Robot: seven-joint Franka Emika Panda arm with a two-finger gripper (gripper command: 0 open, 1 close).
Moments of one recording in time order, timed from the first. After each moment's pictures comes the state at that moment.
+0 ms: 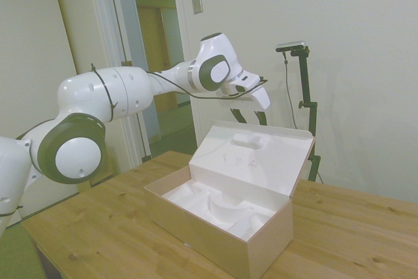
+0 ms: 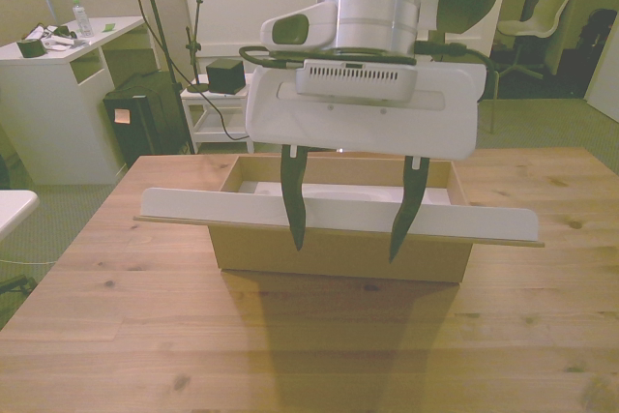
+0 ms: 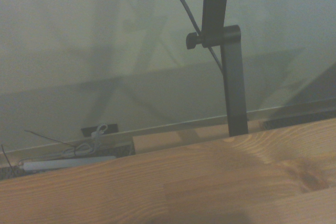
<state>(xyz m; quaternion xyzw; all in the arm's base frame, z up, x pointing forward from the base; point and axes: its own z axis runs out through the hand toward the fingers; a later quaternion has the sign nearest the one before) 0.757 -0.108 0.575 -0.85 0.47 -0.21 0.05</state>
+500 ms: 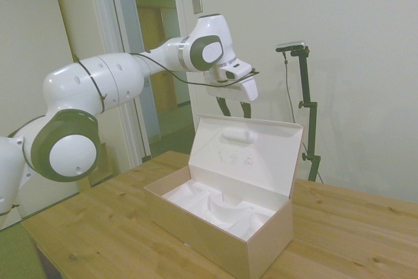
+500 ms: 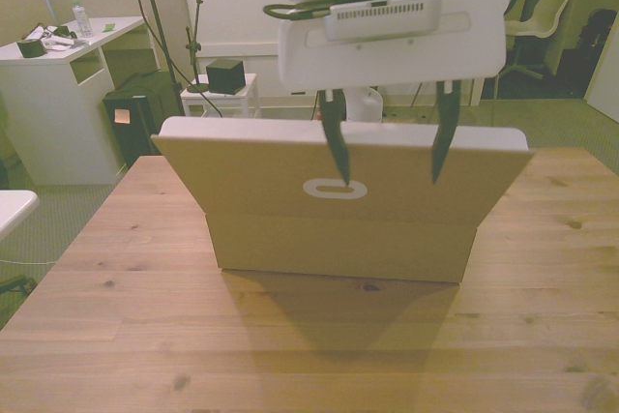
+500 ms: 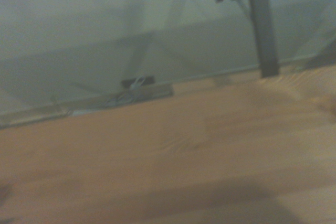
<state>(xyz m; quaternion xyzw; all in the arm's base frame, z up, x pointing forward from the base) 0.712 -0.076 0.620 -0.87 0.48 -0.10 0.10</state>
